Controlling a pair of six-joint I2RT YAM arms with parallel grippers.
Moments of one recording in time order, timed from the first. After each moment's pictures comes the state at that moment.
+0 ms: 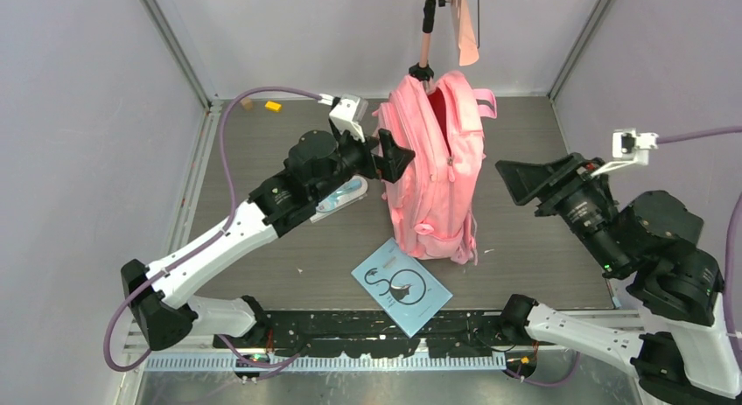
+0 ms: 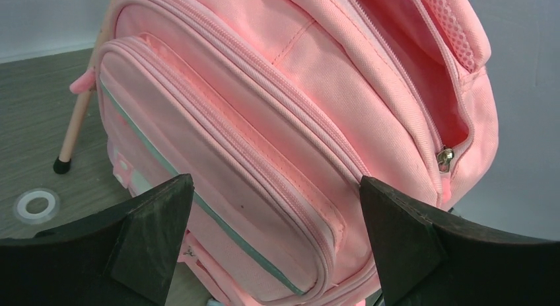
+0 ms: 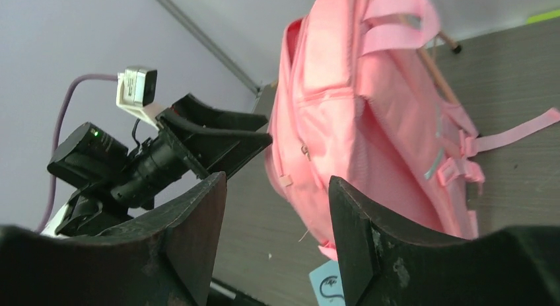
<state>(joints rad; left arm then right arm) -0.86 1.27 1.30 -0.11 -0.12 -0.38 0.93 0.69 1.49 -0.79 0.57 0.63</state>
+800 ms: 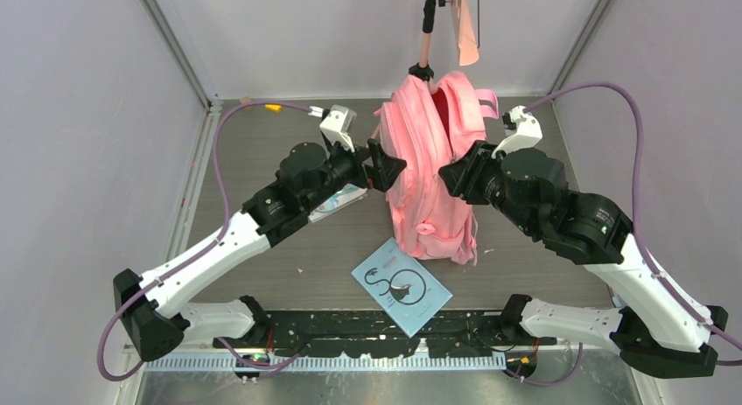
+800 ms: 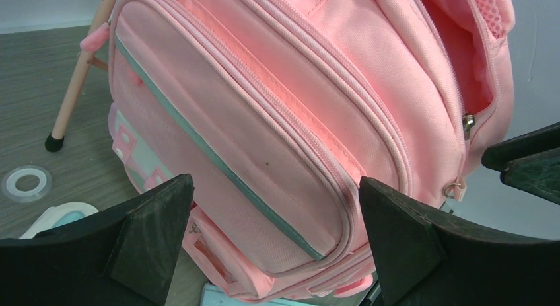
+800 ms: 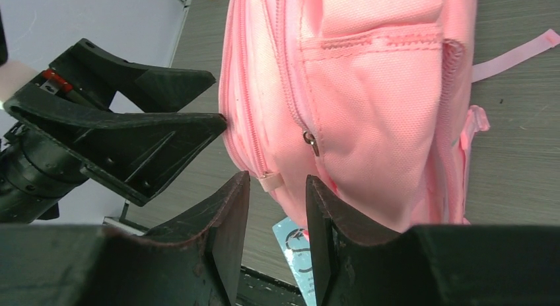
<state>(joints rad) -0.84 1.18 1.14 -0.04 -0.08 -0.44 0.93 0.98 1.50 -0.90 0.47 0.71</state>
